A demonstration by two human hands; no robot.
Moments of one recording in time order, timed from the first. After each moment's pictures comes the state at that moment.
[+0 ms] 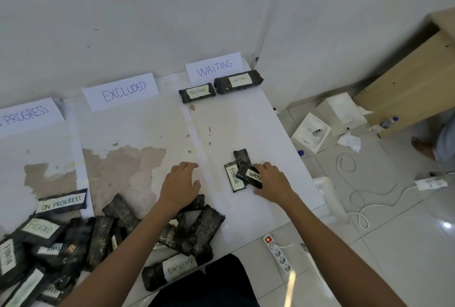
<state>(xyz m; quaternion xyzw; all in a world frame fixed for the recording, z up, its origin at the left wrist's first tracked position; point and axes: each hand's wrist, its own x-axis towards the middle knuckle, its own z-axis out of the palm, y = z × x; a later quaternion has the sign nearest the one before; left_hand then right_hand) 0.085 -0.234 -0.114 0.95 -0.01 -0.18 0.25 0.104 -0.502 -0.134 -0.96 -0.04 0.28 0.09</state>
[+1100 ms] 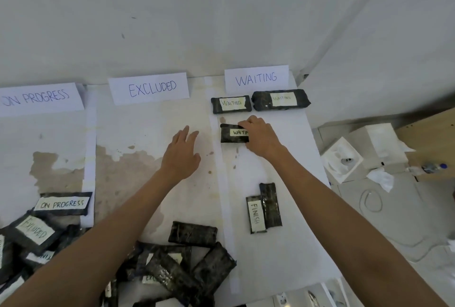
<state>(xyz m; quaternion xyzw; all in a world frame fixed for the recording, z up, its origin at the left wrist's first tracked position) 0.207 -0.177 -0.154 0.96 0.07 -0.13 0.22 0.310 -0.385 -0.135 -0.95 -0.24 0.17 0.05</state>
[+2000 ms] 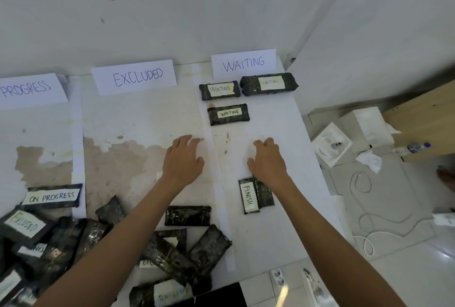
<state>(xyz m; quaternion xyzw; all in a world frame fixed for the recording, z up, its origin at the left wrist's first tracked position) 0.167 -0.213 -0.147 0.97 0.05 -0.12 0.21 0.208 -0.427 -0.133 -0.97 -0.03 0.22 0.11</state>
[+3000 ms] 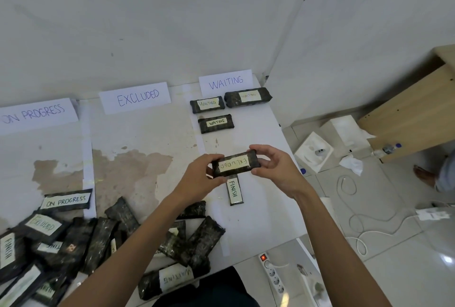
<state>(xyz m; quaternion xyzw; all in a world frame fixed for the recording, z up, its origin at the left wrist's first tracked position) 0.109 -0.258 -0.053 0.84 0.02 -0.15 0.53 0.138 -0.473 -0.015 -0.70 0.02 0.25 0.66</state>
